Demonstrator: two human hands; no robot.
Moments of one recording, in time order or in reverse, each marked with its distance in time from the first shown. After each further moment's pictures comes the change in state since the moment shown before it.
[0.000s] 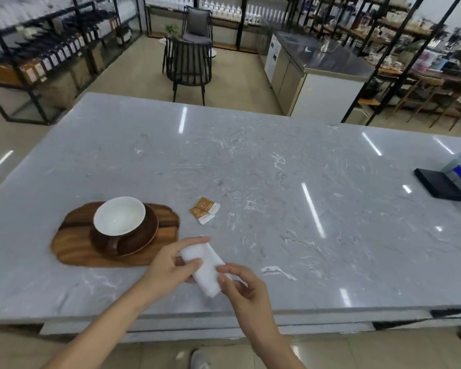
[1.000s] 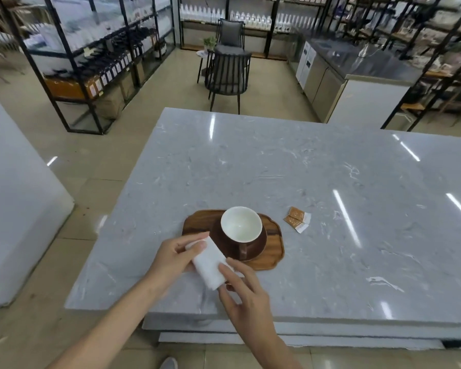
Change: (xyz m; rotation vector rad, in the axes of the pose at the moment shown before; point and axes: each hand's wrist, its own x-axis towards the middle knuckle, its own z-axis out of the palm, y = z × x) left_hand -0.065 0.017 -0.251 -0.009 0.231 -0.079; right_hand -0.001 0.042 0.255 -0.632 -0.011 -0.636
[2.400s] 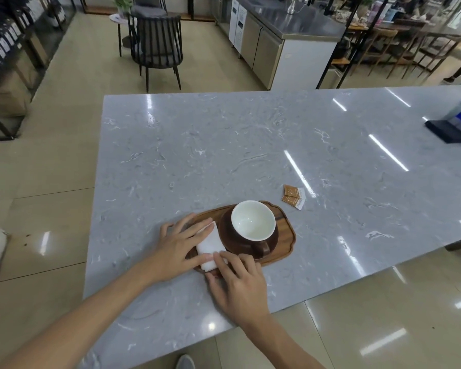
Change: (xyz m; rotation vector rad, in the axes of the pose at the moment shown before) left_hand 0.123 -0.020 -0.076 1.353 -0.548 0.627; right_hand 0.043 -0.012 0.100 -0.660 0.097 0.151
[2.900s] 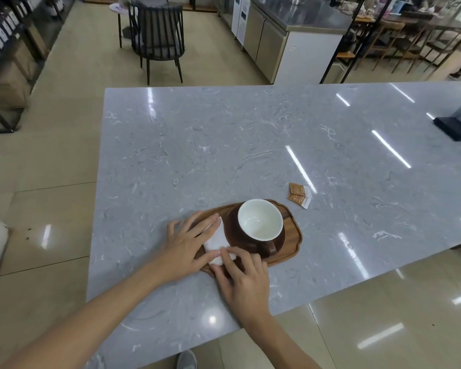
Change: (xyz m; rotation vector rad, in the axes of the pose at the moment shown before) left_hand 0.006 0.002 0.013 0.012 0.074 -0.017; right_hand 0.004 0.001 0.014 0.031 0.057 0.092
